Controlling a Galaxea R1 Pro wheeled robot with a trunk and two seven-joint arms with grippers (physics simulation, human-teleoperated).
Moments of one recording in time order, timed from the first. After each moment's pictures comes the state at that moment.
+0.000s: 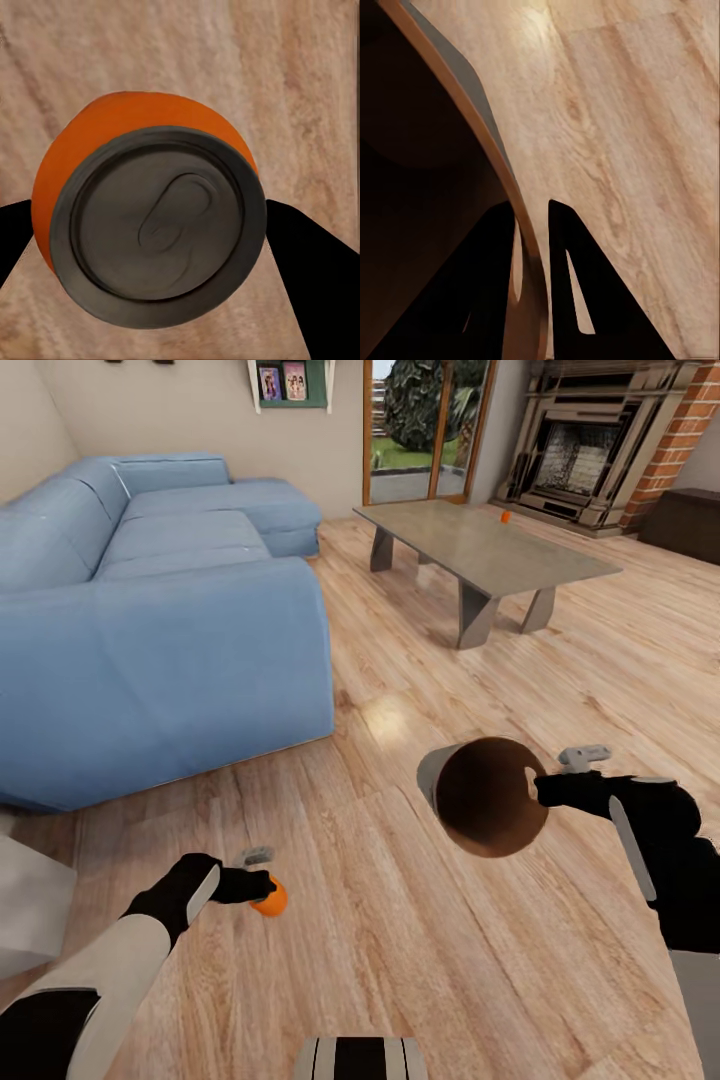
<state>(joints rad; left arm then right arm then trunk) -0.87 0.08 -0.01 -0.41 0.11 0.67 -0.32 -0.71 -0.33 -0.04 -1.48 -0.02 0.99 0.32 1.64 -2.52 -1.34</state>
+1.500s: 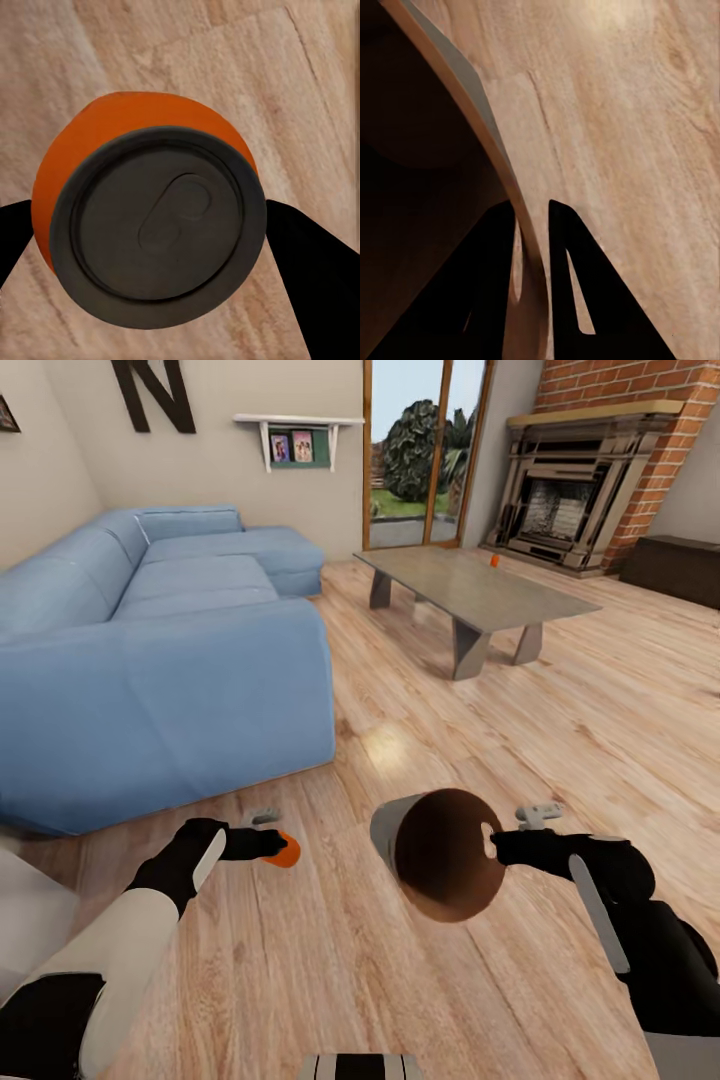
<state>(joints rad) -0.92 0.06 0.01 -0.55 0.10 0.69 -0.35 -0.51 -0.22 0.00 -1.56 -0.14 1.03 0.26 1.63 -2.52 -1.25</state>
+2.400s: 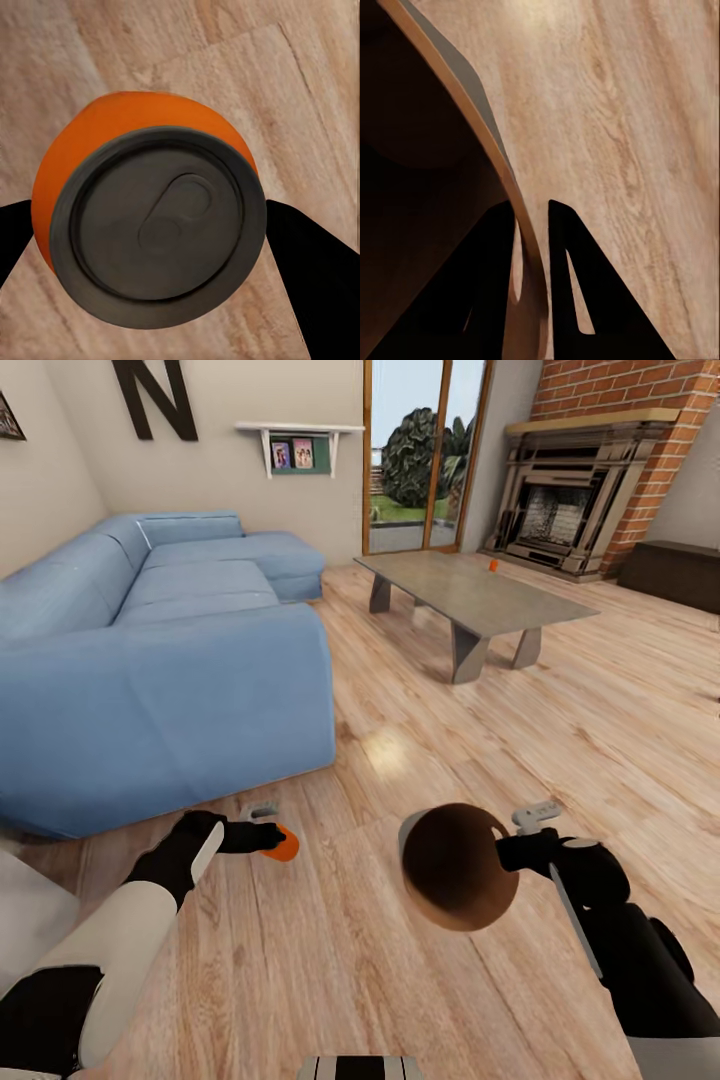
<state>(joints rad) -0.94 0.06 0.00 -0.56 0.10 0.71 -0.35 -0.50 -0.18 0.05 -1.54 0.18 0.99 0.26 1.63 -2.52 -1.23</state>
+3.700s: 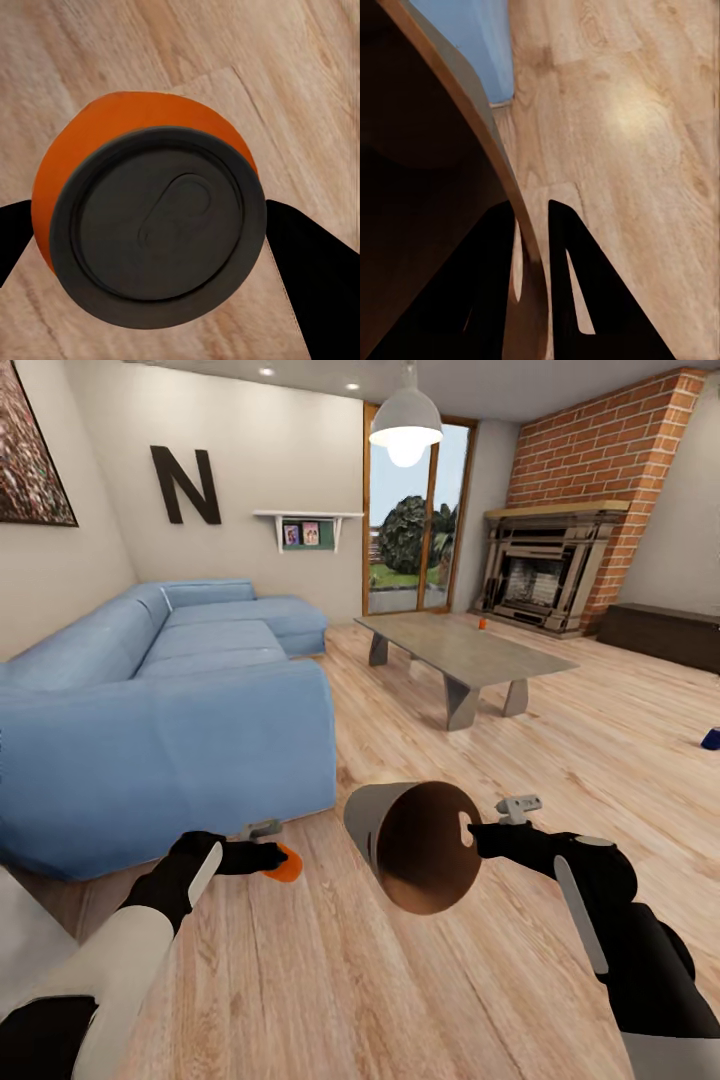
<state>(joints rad) -0.86 0.06 0.01 -0.59 0.11 0.72 -0.39 -0.50 -0.14 -0.02 -1.56 -0.06 0.91 0.39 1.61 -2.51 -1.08</state>
